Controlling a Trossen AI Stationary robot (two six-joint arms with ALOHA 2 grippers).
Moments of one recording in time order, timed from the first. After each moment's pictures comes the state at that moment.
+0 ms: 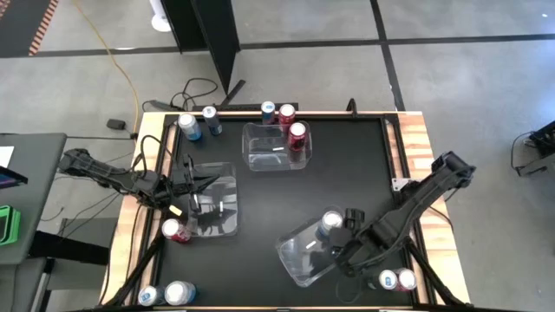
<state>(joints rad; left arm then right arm) -0.31 0.35 0.13 0.35 -0.61 0.10 0.68 1.64 1.46 -1.21 0.23 0.80</state>
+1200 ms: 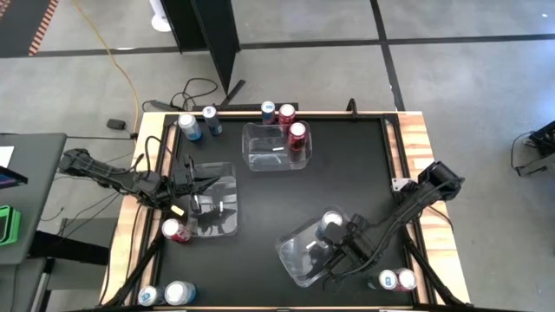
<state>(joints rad) -0.31 0.35 0.13 0.30 -0.61 0.06 0.67 1.79 1.43 -1.25 0.25 1.28</state>
